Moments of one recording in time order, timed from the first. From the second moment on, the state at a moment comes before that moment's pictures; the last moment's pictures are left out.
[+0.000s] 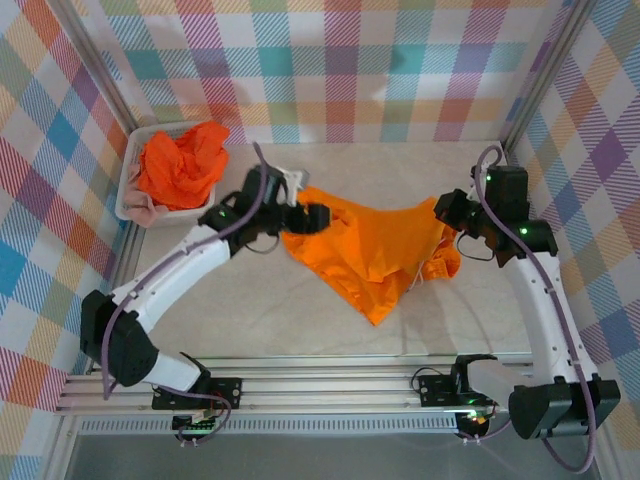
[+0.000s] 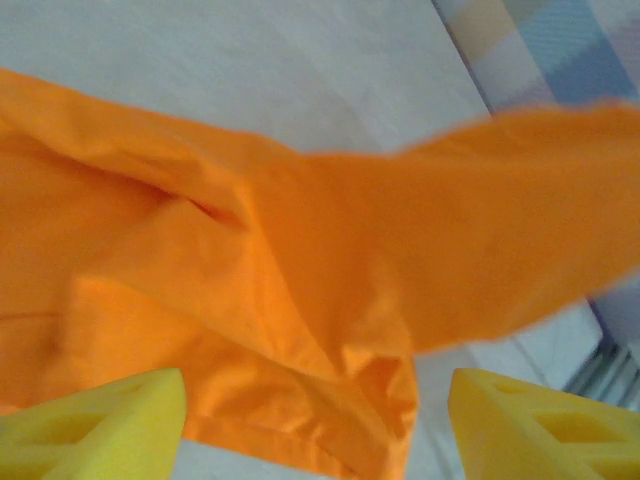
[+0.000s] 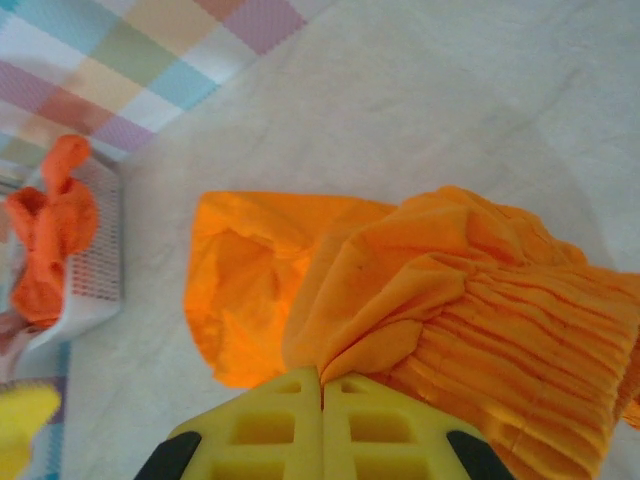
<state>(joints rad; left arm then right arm) -0.64 1.43 1.25 -0.47 0.26 -0.44 0.07 1.12 1.21 -0.78 -0.29 0.55</state>
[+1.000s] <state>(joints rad) -1.10 1.98 1.37 -0.47 -0.01 -0.48 0.03 1.21 1.12 -0.77 -0.16 0.46</state>
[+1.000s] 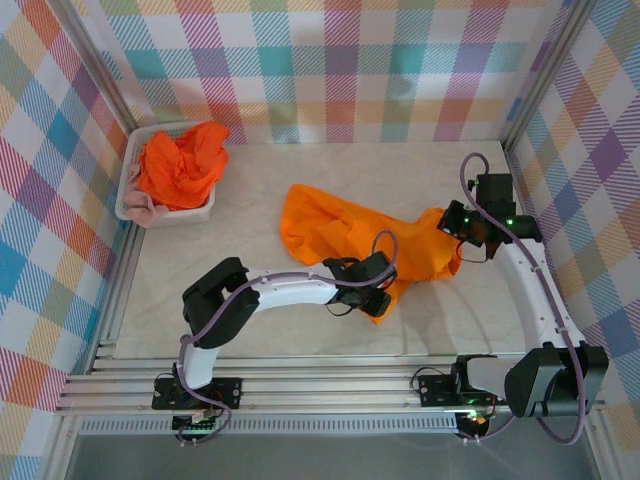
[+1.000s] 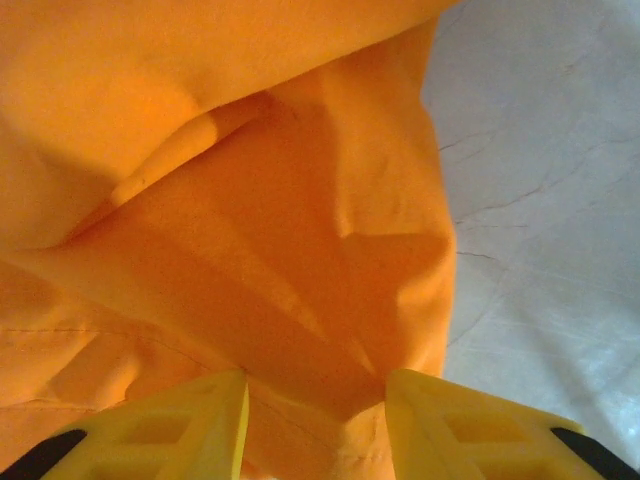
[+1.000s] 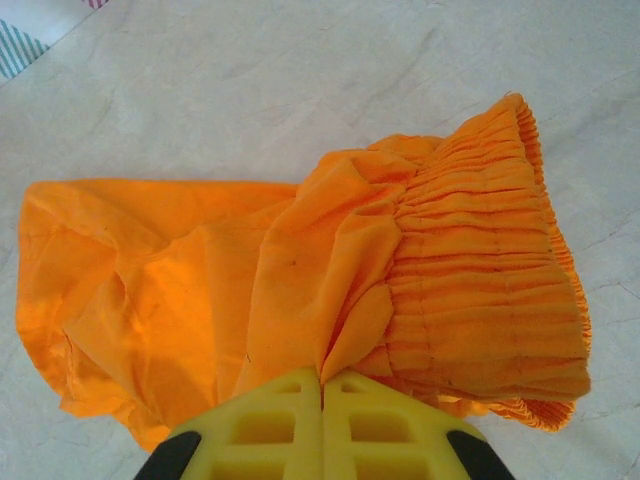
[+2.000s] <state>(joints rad) -1.06 1.79 1.44 -0.63 -0.14 -0.48 0.01 1.21 1.10 -0.76 -0.17 0.44</state>
